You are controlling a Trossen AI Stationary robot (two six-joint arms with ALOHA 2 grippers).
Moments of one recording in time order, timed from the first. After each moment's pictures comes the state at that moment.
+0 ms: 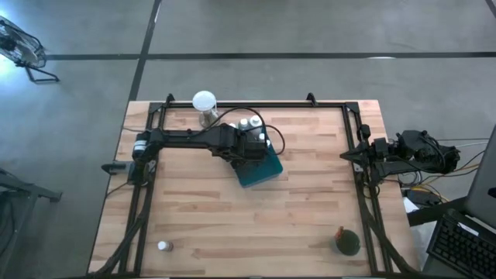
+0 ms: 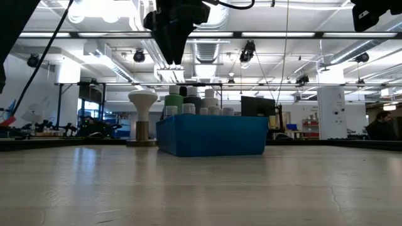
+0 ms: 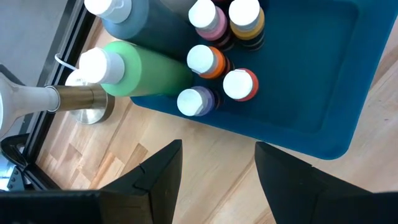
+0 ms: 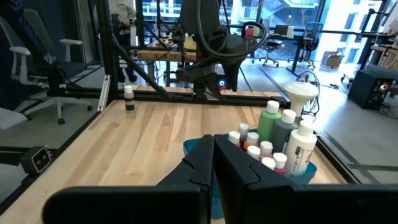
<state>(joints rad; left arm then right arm) -0.03 1.96 2.04 -1.54 -0.40 -0.58 0.12 0.09 0.58 -0.59 0.08 0.00</state>
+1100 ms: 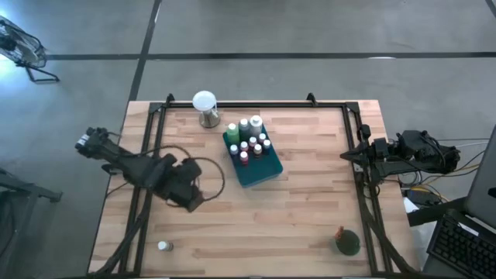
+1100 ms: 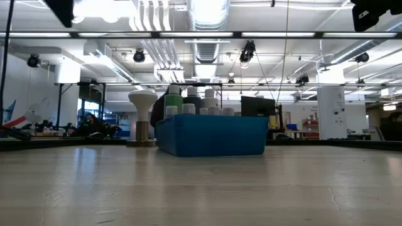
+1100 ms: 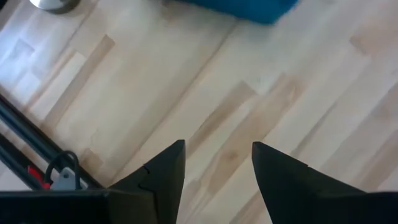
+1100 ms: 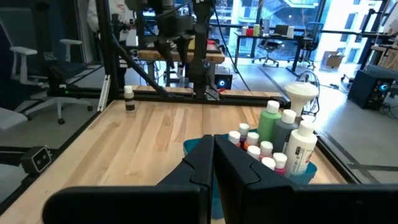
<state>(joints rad) -0.47 1.42 1.50 -1.53 -0.34 -1.15 0.12 0.09 0.58 -0.59 0.08 0.00</state>
